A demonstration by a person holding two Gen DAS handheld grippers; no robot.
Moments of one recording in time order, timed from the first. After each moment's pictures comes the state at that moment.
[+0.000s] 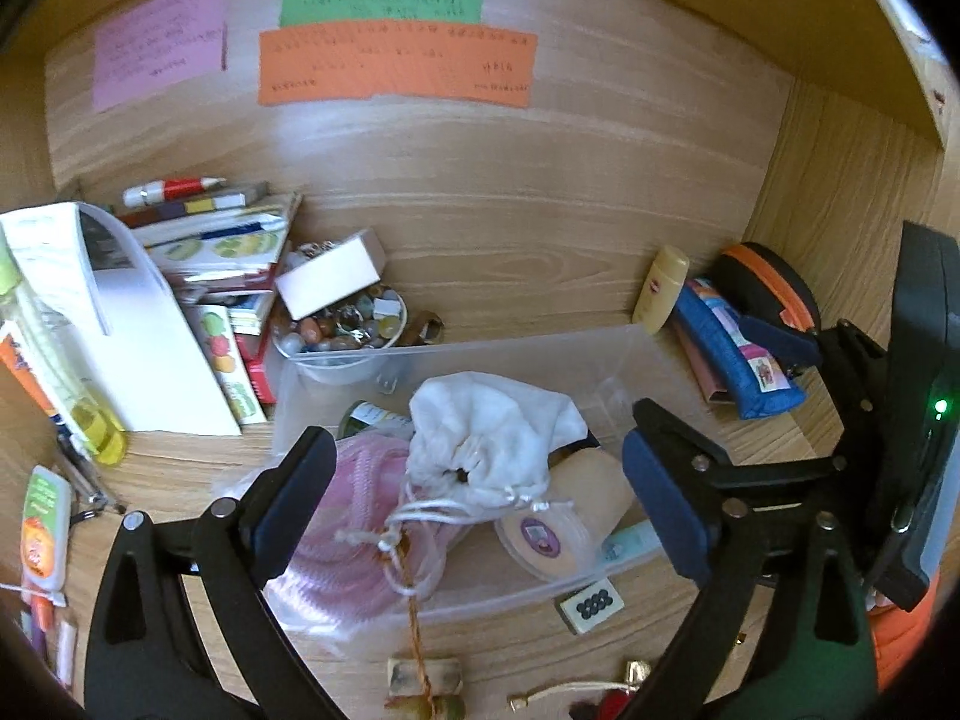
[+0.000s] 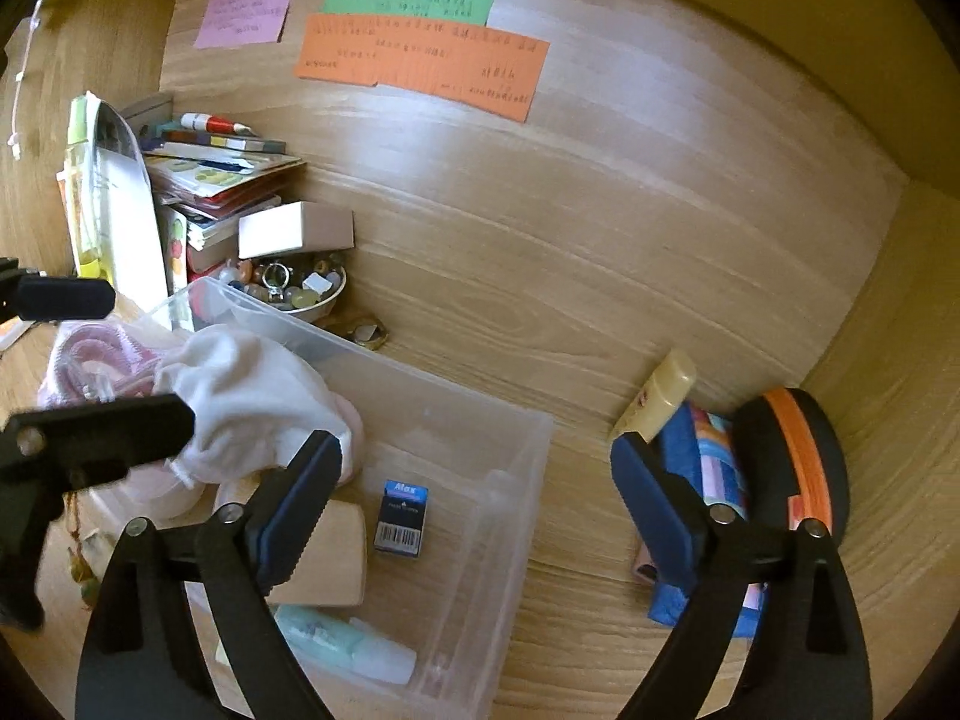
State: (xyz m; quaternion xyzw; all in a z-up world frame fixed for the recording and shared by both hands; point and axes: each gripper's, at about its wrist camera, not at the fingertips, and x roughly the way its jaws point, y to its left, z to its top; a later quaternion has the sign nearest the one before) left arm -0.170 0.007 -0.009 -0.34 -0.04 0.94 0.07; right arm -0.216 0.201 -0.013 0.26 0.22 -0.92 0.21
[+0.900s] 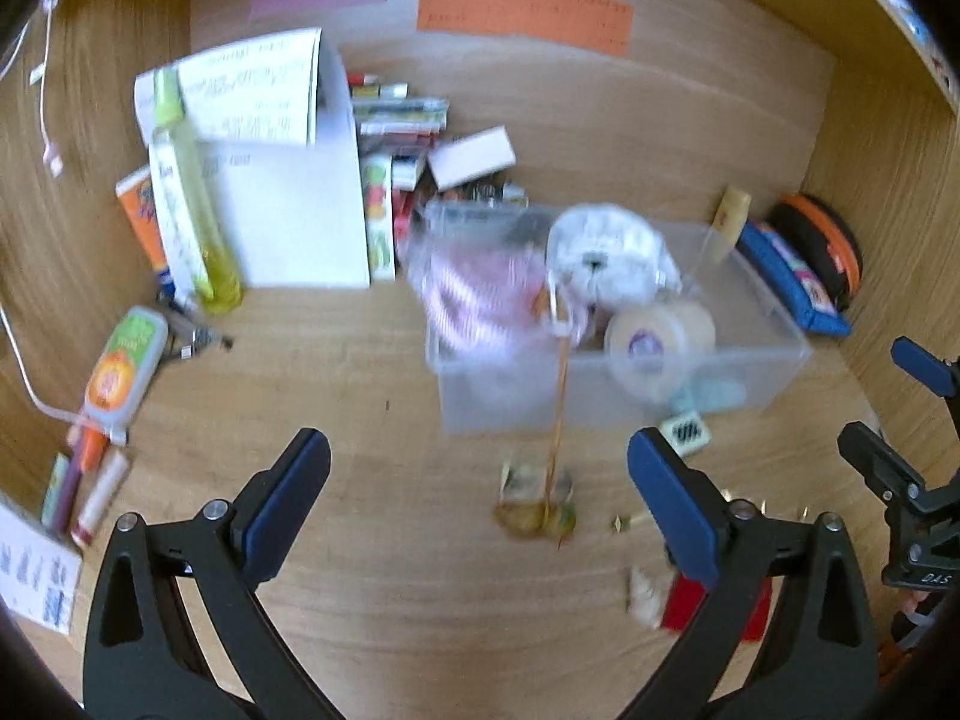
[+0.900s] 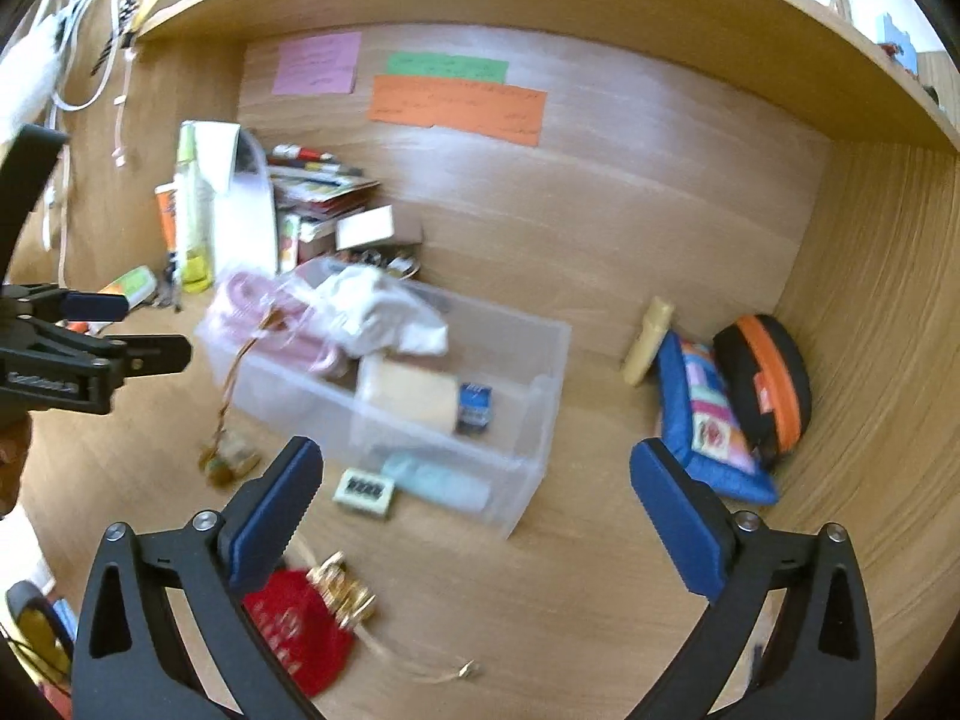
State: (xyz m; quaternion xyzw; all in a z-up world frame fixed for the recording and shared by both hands) left arm -0.073 -0.027 -0.056 -0.38 -0.05 0.92 -0.02; right arm -0.089 0.249 -0.025 0.25 0.17 -0.92 0.26
